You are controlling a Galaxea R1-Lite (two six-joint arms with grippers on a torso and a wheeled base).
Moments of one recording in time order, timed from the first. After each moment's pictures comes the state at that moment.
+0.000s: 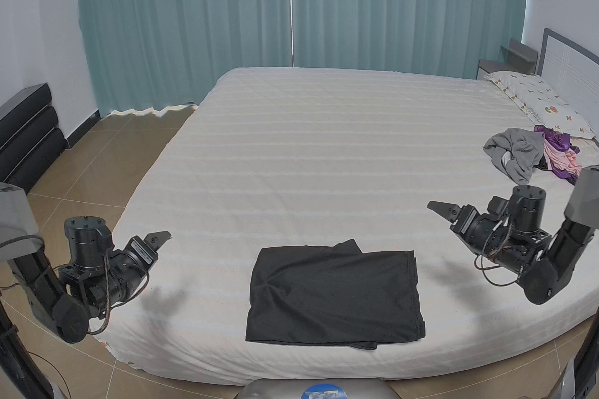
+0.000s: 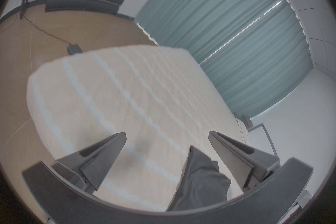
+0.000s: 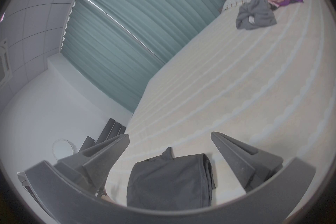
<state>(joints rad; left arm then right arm) -0.13 1.93 -0.25 -1.19 0.03 -0.90 0.19 2.06 -0.47 -1.30 0.19 0.75</state>
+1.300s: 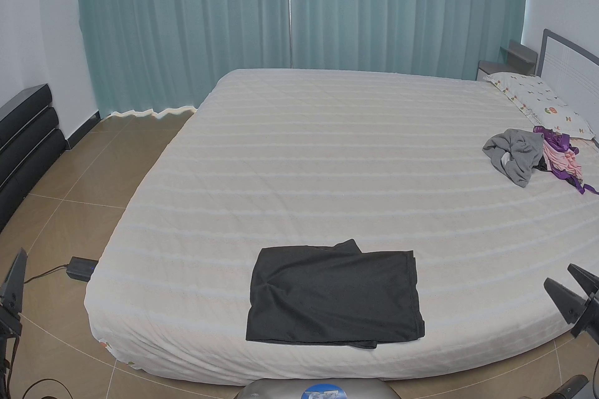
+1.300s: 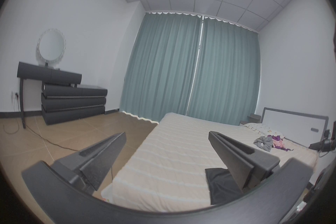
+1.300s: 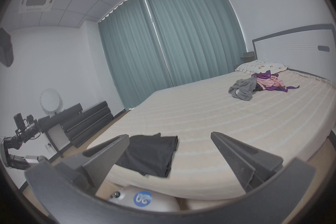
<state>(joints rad) -0.10 0.42 -0.18 -0.32 0.25 -0.19 0.03 0.63 -0.11 -0.37 0.22 0.24</state>
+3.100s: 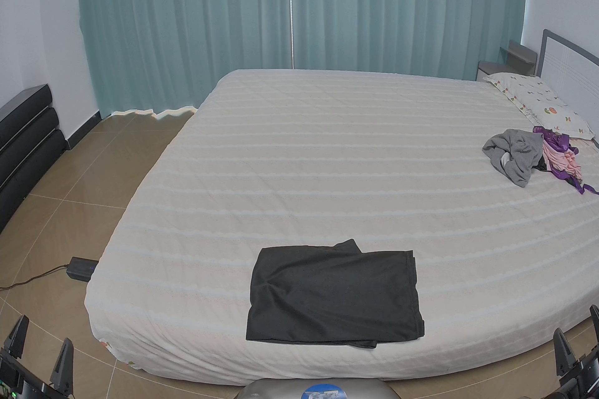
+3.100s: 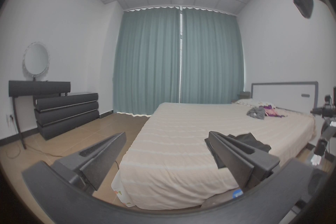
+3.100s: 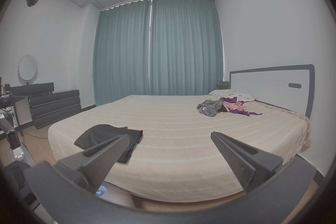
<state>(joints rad) 0.00 0.01 -0.02 -0.01 0.01 -0.02 -0.01 0.01 -0.02 0.04 -0.01 -0.01</state>
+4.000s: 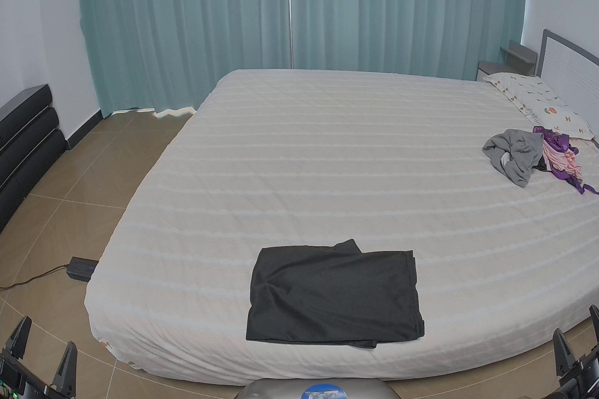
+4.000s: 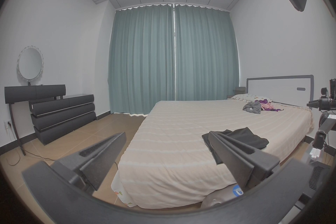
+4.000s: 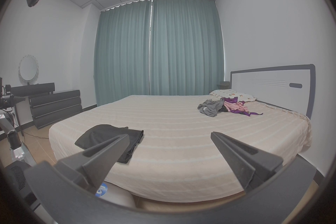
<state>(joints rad) 0.00 0.01 -0.02 0.00 -0.02 0.00 -0.01 0.01 -0.02 0.04 0.00 -0.01</state>
